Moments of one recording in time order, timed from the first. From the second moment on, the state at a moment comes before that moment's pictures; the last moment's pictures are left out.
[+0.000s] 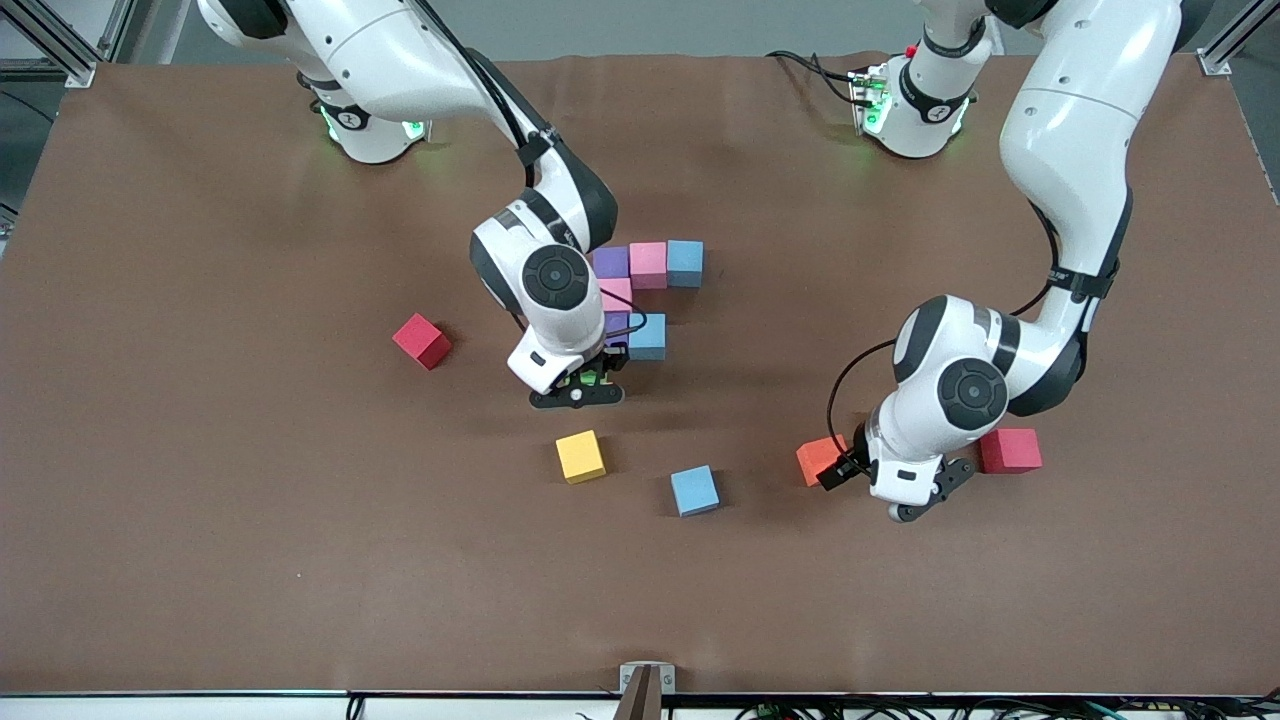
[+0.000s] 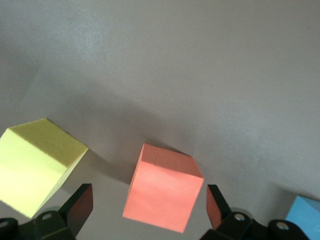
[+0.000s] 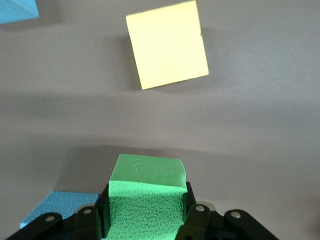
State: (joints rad) left arm -0.08 0.71 -0.28 -1.54 0.14 2.25 -0.96; right arm 0.68 0.66 0.00 -1.53 0.00 2.15 0.60
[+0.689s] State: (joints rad) left arm -0.10 0.77 -0.28 -1.50 0.14 2.27 -0.96; right arm 0.70 0.75 0.00 -1.46 0.00 2.15 0.60
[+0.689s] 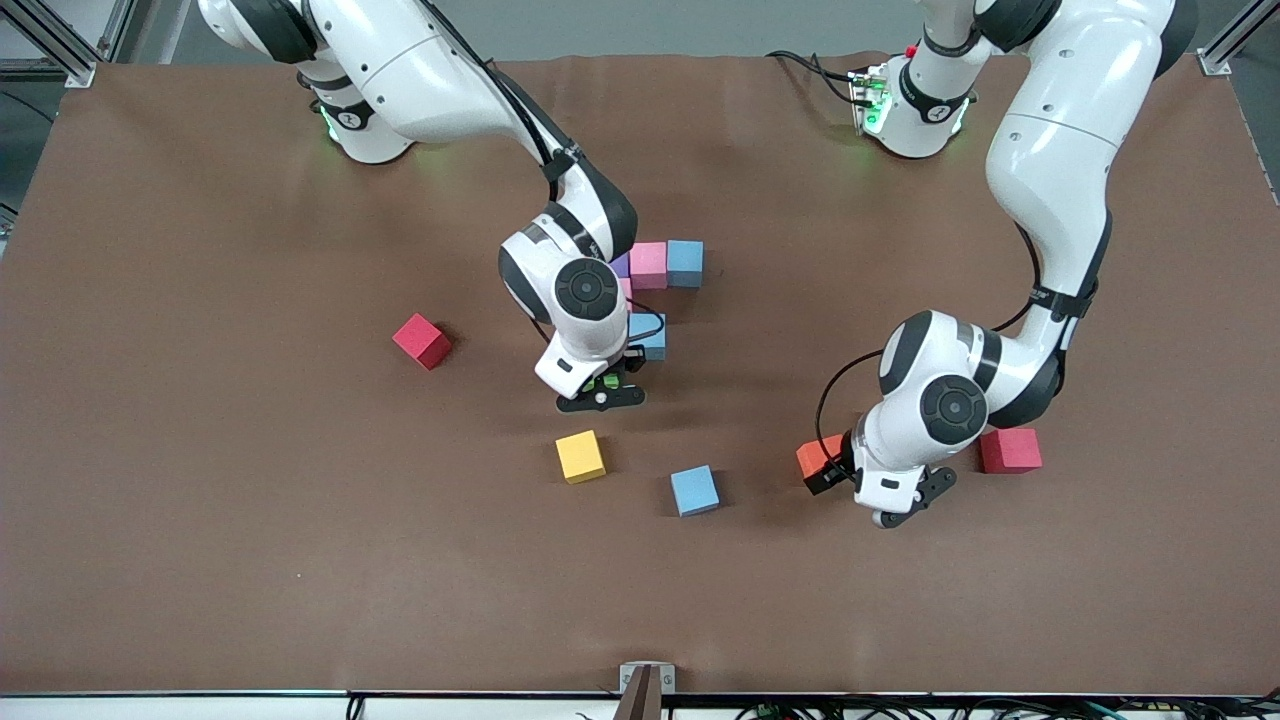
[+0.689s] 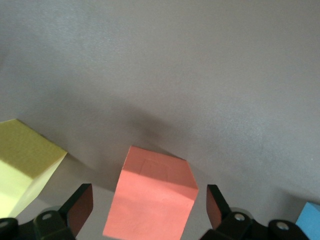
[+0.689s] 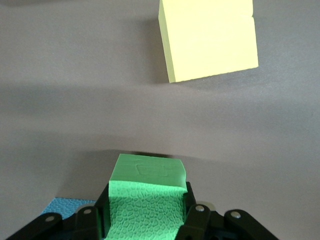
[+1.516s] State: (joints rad) left arm -0.10 0.81 -0.29 -1.48 0.08 2.29 -1.03; right arm 0.73 0.77 0.00 -1.45 0.00 2.19 0.60
